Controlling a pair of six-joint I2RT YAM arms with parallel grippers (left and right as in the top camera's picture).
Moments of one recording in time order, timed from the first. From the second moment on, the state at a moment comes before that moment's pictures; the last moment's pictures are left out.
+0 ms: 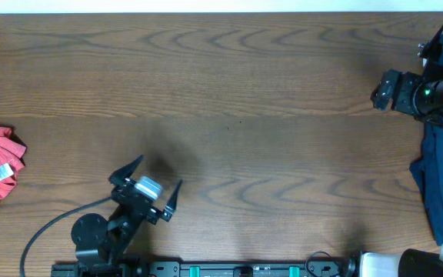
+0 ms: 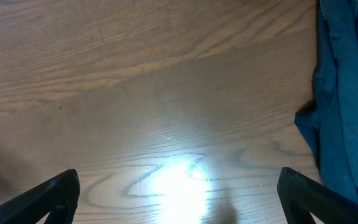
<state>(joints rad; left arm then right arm) 0.06 0.04 0.22 -0.38 0.52 0.24 -0.17 1.52 1.83 -1.48 -0.11 0.16</state>
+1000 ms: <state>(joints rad) 0.10 0.01 0.13 -0.43 0.09 -0.17 -0.17 1.52 1.83 -1.48 -0.11 0.16</state>
